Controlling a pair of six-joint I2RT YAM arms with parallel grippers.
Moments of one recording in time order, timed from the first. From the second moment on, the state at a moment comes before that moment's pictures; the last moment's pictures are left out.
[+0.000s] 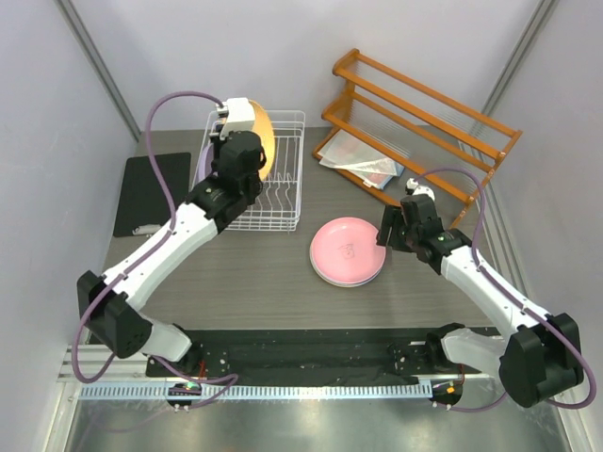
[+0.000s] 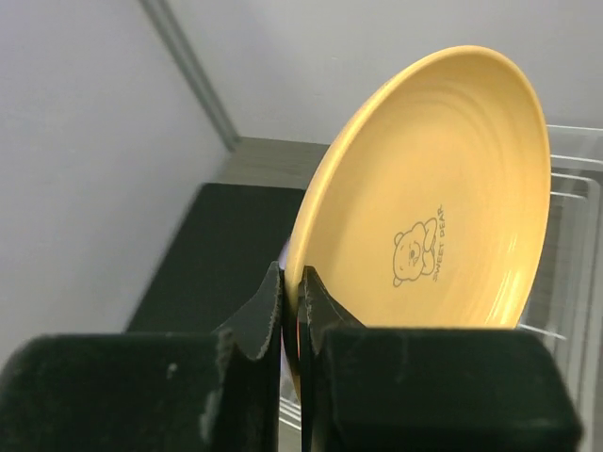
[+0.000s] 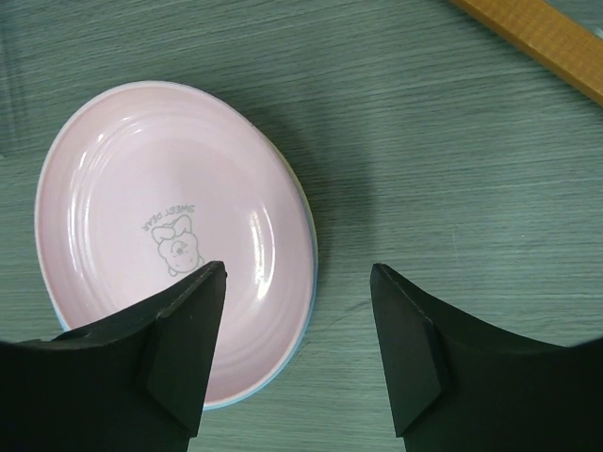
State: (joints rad) left arm -0.64 1.45 1.38 -0.06 -1.08 0.14; right arm 0.35 1.12 0.76 -0.44 0.15 0.46
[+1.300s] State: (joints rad) left arm -0.74 1.27 1.09 -0.36 -0.27 -0.52; right arm 0.36 1.10 0.76 -0.19 -0.14 0.55
